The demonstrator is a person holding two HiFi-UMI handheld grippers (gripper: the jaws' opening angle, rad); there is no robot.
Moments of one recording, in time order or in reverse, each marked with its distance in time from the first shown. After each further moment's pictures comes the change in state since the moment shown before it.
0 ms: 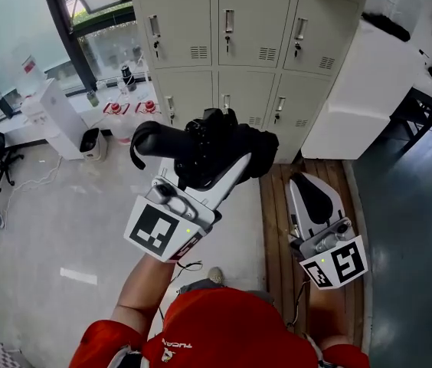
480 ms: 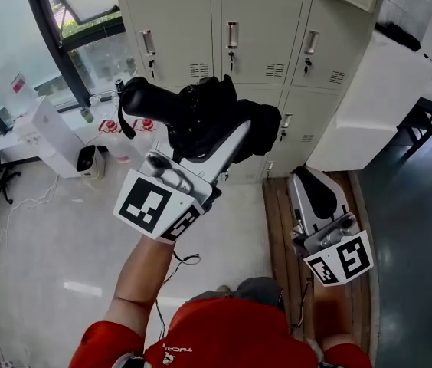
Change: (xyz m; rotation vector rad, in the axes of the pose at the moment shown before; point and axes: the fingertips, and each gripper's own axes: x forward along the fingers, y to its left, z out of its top) left arm 0.078 0.129 -0.010 -0.018 -0.041 -0.015; right arm 0.109 -0.054 -0.021 0.002 -0.017 -0.032
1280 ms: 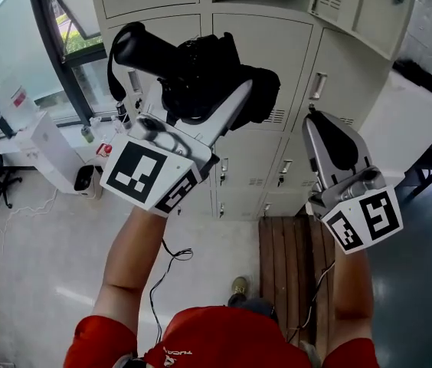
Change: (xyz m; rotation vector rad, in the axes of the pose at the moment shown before) left arm 0.168 0.099 0.008 0.206 -0.069 0.046; right arm 0.151 -0.179 0.059 -0.179 -0.050 0.052
